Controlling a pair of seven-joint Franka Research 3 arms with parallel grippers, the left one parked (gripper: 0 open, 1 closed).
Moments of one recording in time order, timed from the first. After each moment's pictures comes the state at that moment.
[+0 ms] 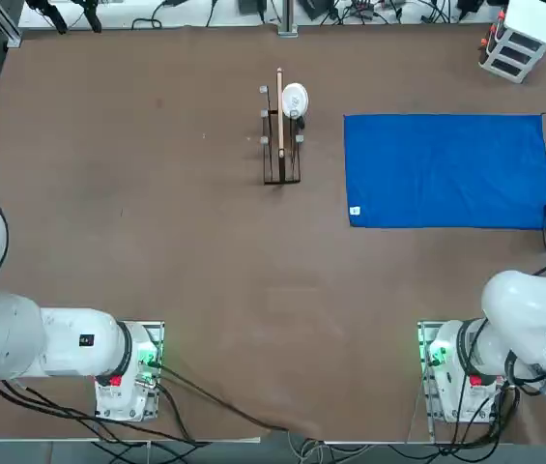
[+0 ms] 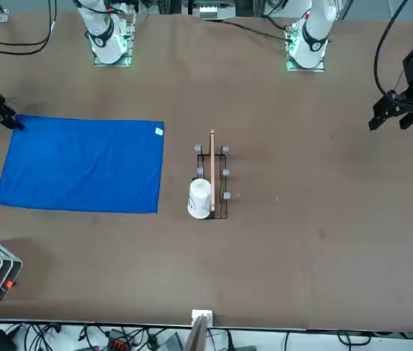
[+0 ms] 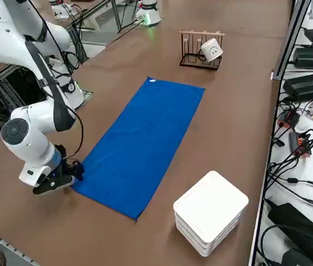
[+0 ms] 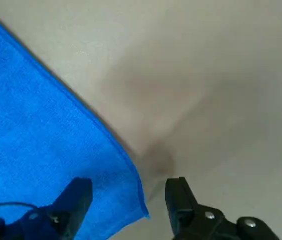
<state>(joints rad) -0.84 0.41 -0.04 -2.18 -0.01 2.46 -0.08</state>
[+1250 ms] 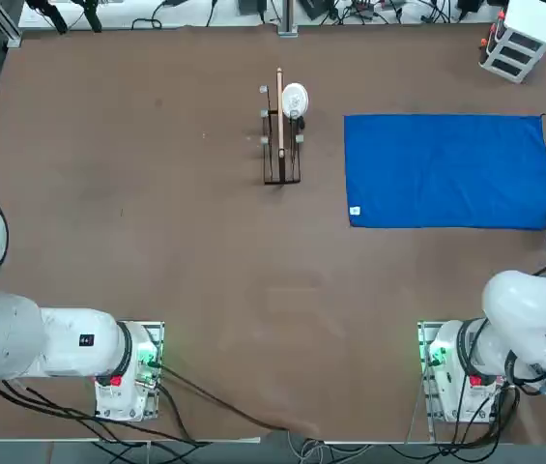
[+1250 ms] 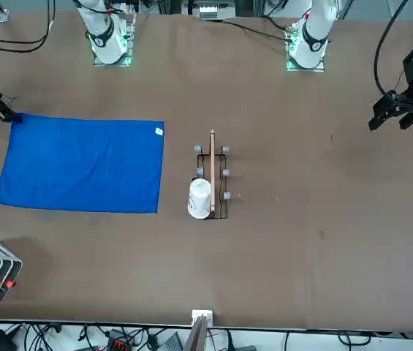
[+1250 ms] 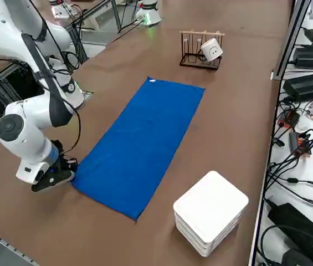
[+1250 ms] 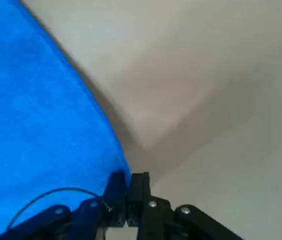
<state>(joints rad) -0.84 0.35 -0.03 -2.15 -0.01 2.35 -0.14</state>
